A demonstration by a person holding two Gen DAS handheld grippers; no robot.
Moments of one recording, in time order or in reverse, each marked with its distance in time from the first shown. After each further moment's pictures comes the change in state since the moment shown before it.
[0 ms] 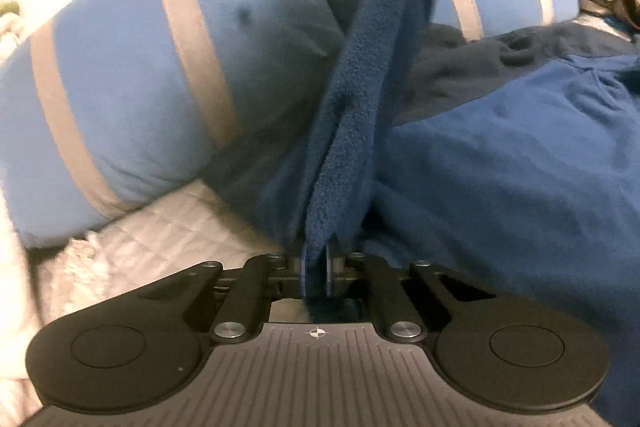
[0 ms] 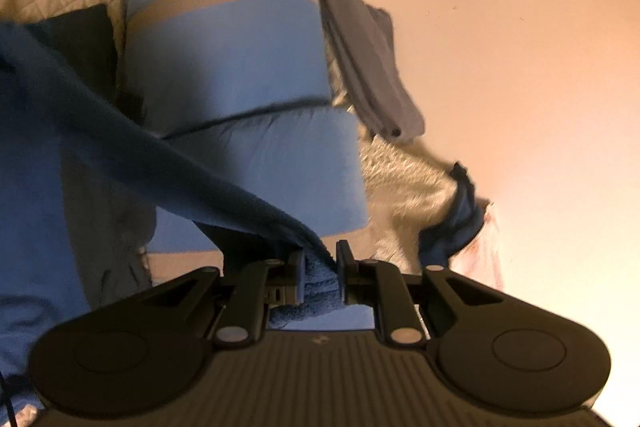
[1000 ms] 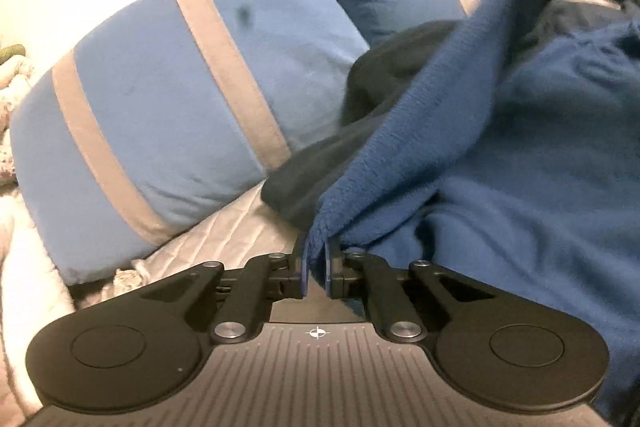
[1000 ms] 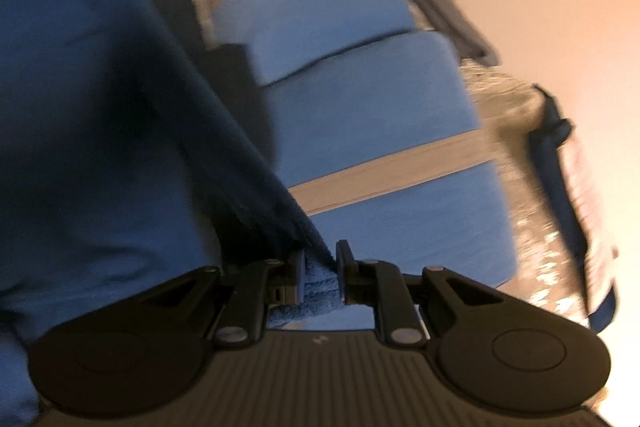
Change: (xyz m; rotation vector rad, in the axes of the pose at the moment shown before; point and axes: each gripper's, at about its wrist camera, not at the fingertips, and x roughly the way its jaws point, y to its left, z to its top) left arm -0.006 0.029 -0.010 0.132 -0.019 0.040; right arm -0.021 0.112 -0.113 0.141 -0.035 0.207
